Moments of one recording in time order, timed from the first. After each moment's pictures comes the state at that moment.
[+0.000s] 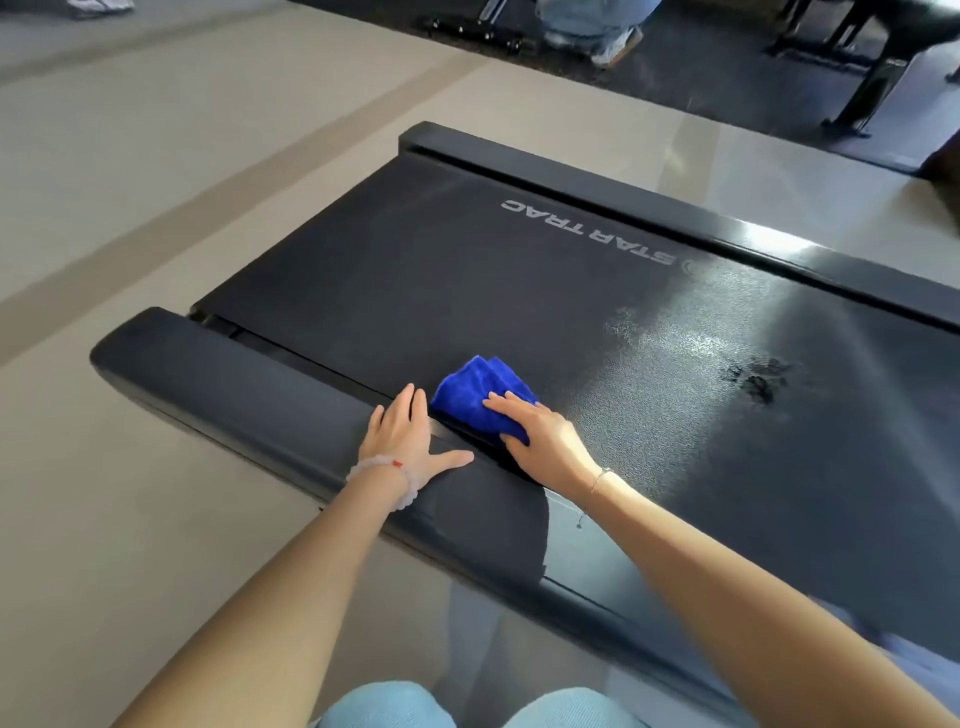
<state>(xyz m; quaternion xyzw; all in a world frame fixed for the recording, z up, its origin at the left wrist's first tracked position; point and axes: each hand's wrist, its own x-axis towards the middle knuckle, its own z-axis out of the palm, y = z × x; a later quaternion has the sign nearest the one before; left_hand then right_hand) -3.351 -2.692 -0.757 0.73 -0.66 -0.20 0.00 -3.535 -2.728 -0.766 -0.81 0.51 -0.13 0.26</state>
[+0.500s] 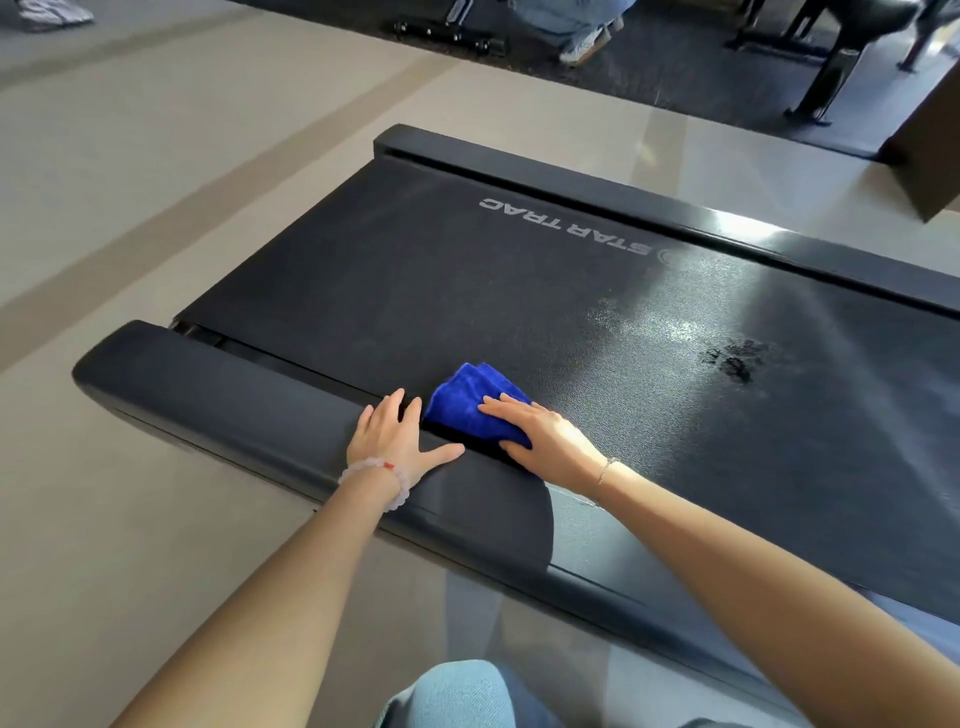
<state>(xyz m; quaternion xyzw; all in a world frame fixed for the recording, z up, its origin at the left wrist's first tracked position) -3.349 -2.685 -0.752 0.73 -0.65 -0.20 0.00 -3.551 -2.718 -0.761 -0.83 0.49 -0.08 0.25</state>
